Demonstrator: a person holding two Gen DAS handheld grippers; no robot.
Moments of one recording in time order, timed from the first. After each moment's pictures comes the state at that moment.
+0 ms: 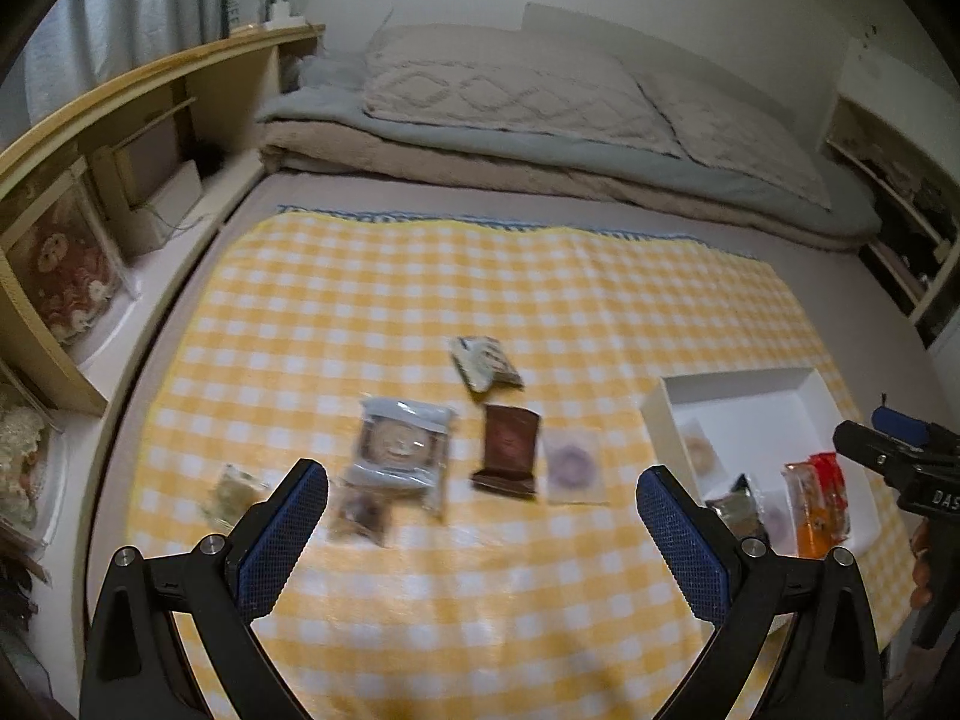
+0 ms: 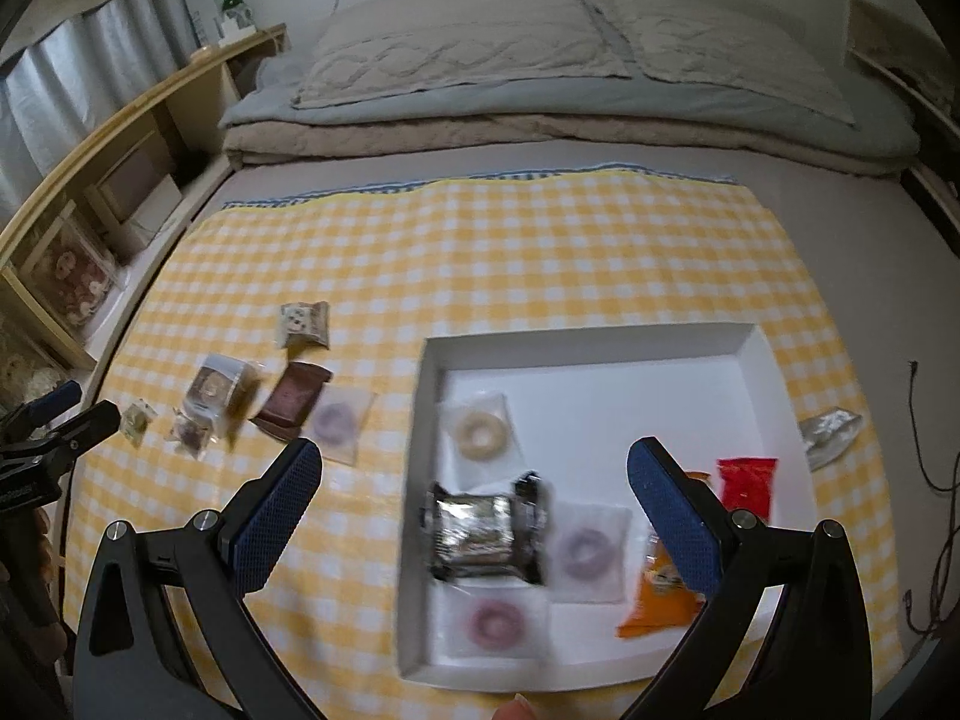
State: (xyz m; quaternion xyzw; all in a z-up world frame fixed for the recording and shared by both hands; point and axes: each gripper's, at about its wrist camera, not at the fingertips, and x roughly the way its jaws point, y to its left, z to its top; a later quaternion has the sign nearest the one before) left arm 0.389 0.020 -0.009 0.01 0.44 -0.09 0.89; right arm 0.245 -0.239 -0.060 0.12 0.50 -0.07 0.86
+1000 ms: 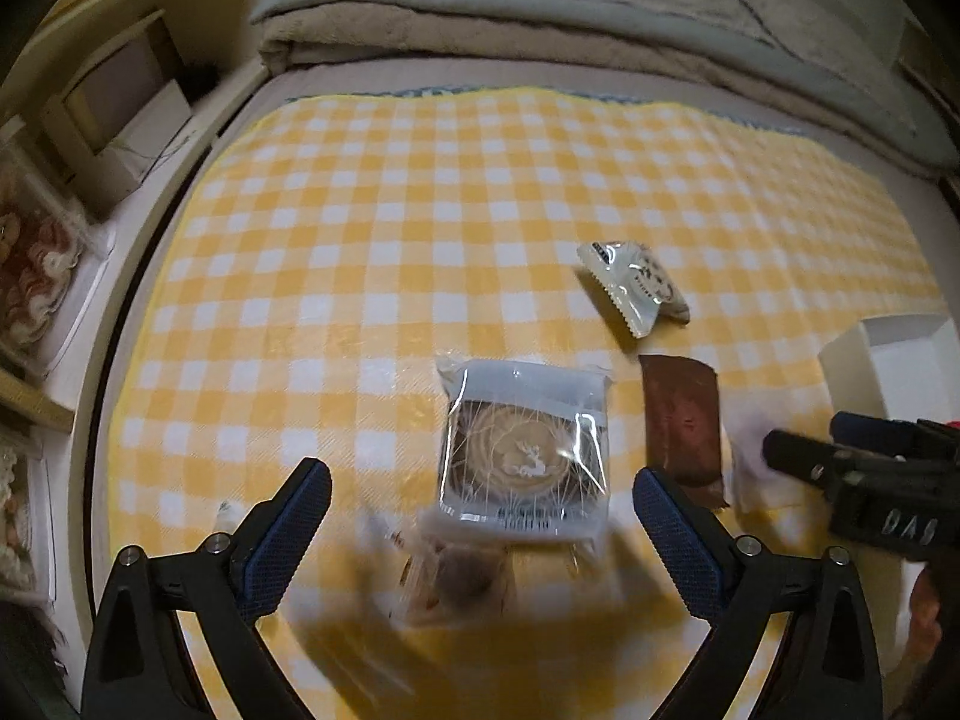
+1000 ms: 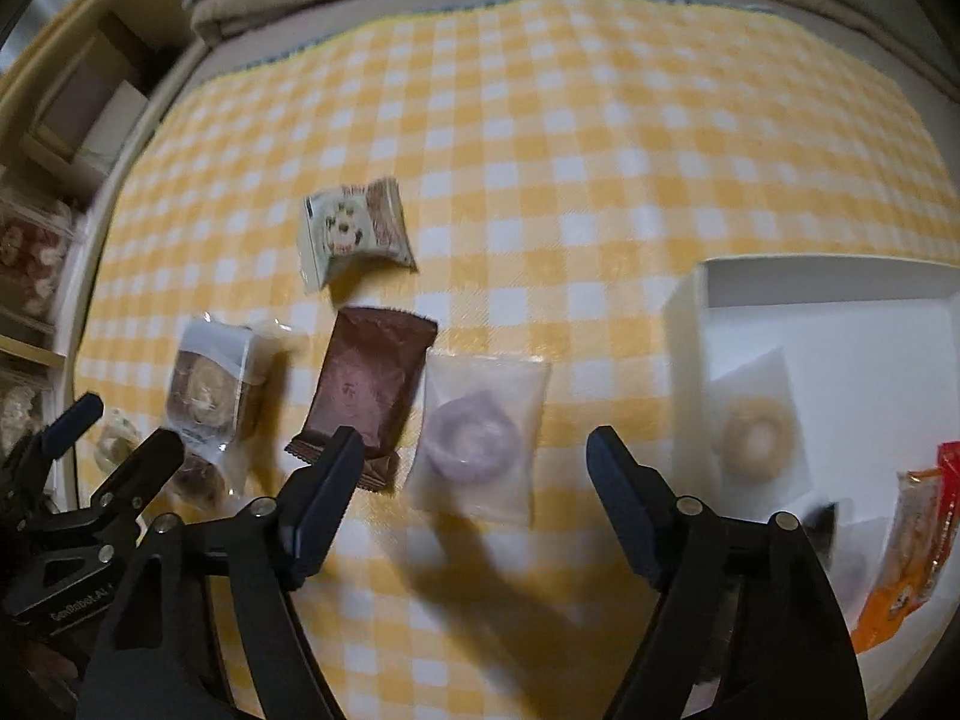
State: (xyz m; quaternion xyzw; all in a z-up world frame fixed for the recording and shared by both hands) left arm 0.534 0.029 -0.144 0.08 0.56 -0.04 0.83; right arm 0.381 -0.138 -0.209 0.19 0.64 -0.03 0.74
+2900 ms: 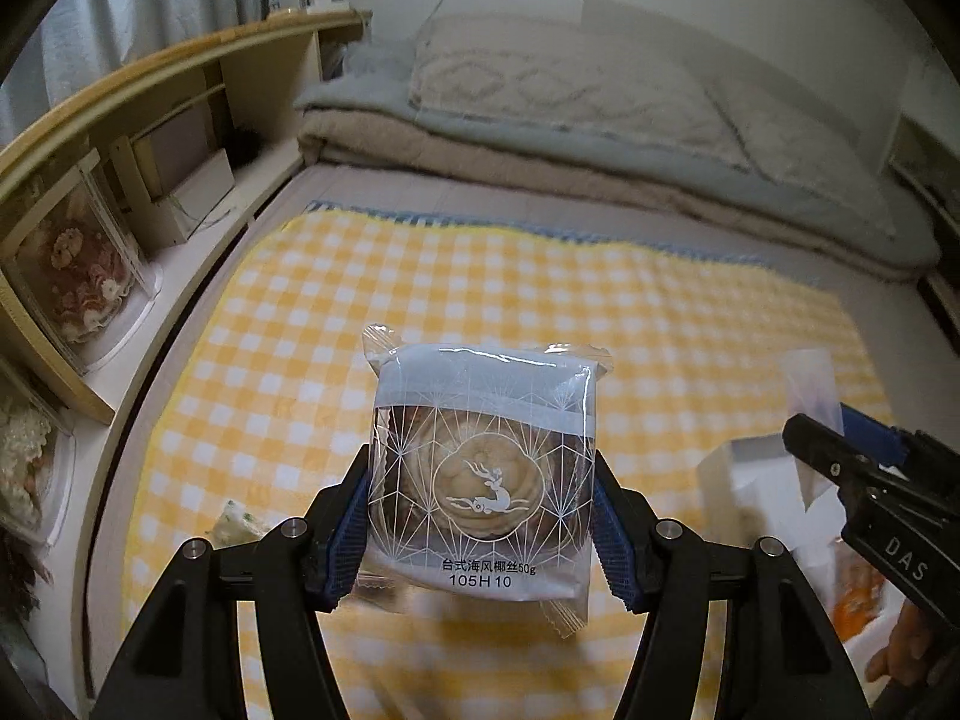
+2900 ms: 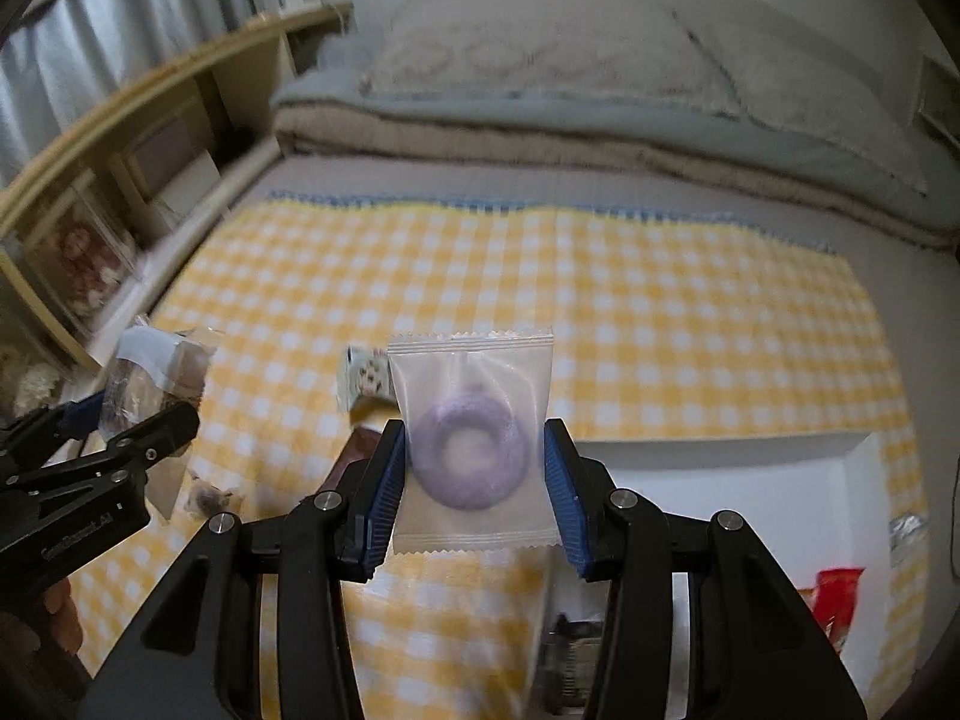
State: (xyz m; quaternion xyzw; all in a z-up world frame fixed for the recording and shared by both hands) left arm 0.477 -0.026 -0.061 0.00 0.45 -0.02 0.89; right arm 0.332 -0.177 -0.074 0.09 0.48 -0.01 0.87
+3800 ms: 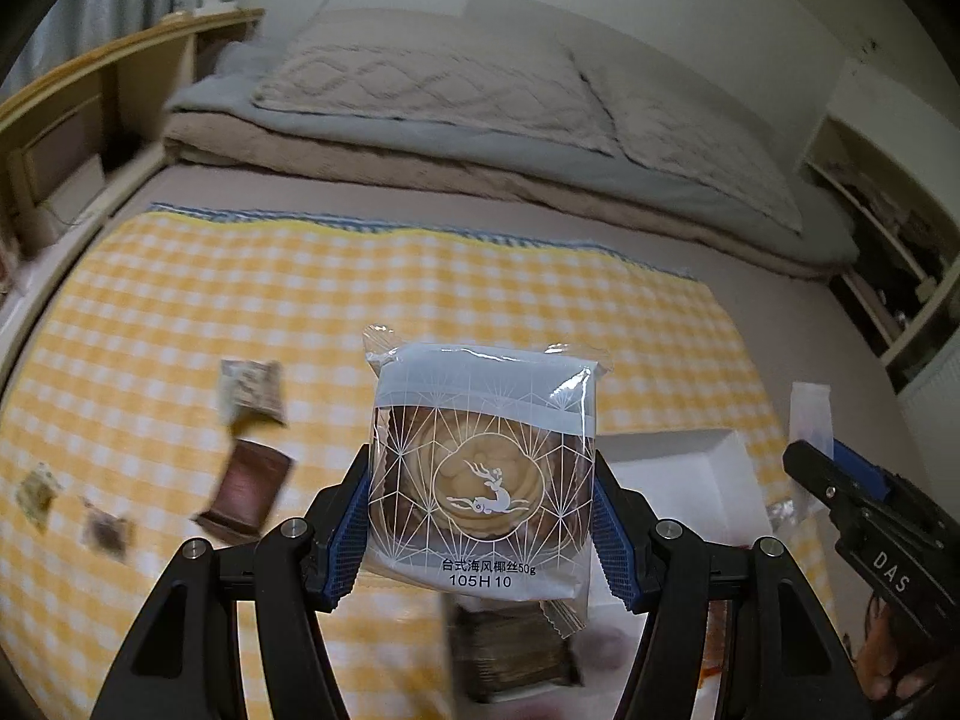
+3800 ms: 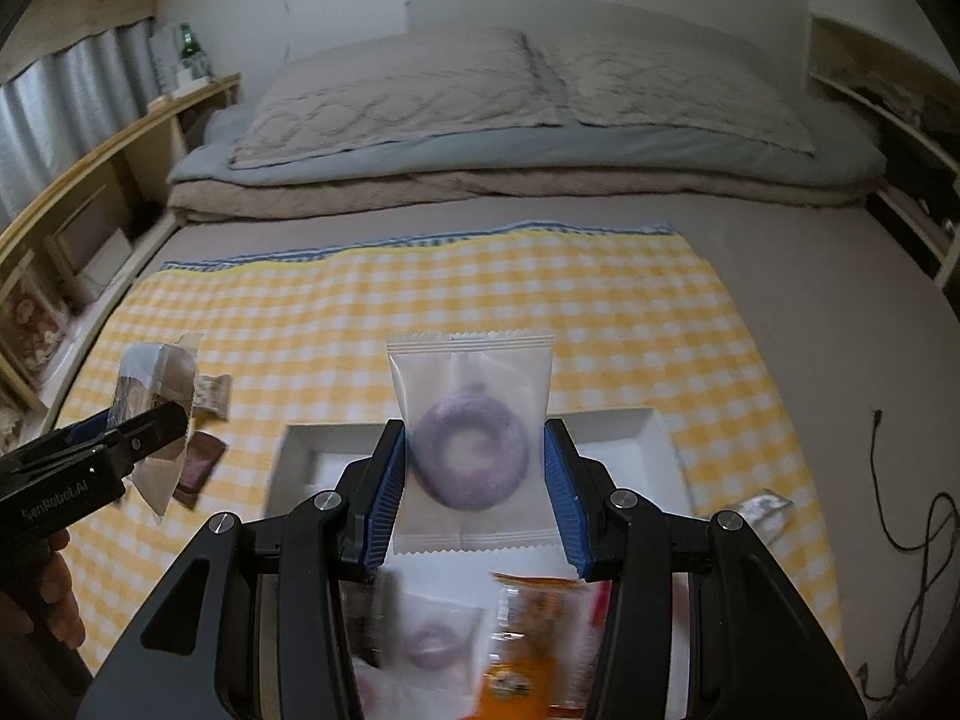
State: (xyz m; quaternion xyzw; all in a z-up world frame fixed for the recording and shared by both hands) left arm 0.449 -0.174 -0.057 -0.05 0.46 -0.12 0.88; right arm 0.244 -0.360 -0.062 0.11 0.45 -0.11 0.88
